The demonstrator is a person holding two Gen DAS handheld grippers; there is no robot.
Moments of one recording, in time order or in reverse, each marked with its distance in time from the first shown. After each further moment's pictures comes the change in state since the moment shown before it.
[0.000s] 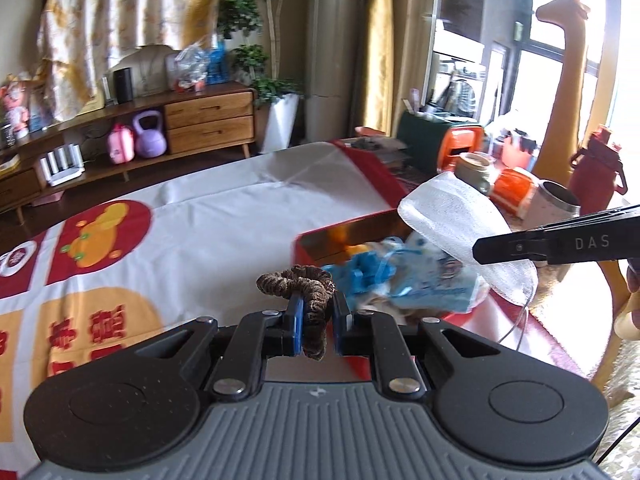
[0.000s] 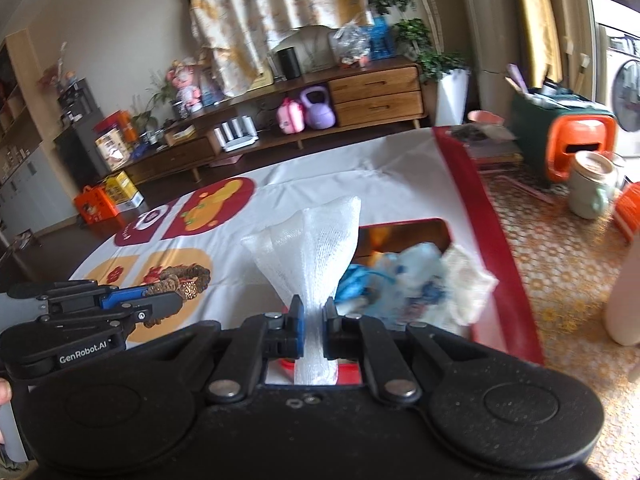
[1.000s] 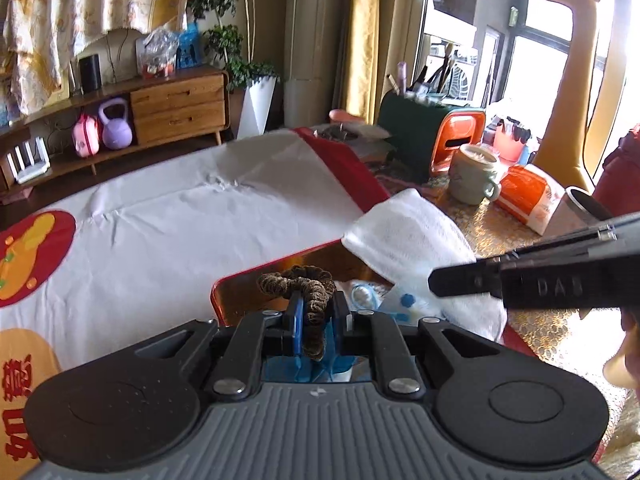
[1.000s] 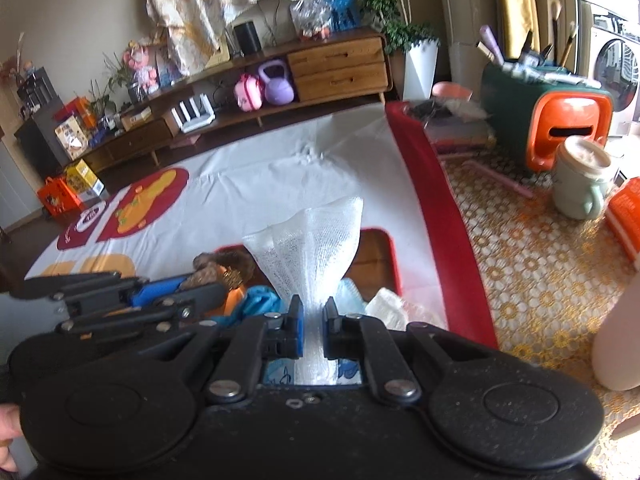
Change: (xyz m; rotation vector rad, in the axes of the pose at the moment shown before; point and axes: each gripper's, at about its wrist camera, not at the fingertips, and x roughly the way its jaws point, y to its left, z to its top) left arm 0.134 -0.036 0.040 -0.009 0.056 -0.036; right arm 0.074 -0.060 0.032 0.023 0.098 -0.082
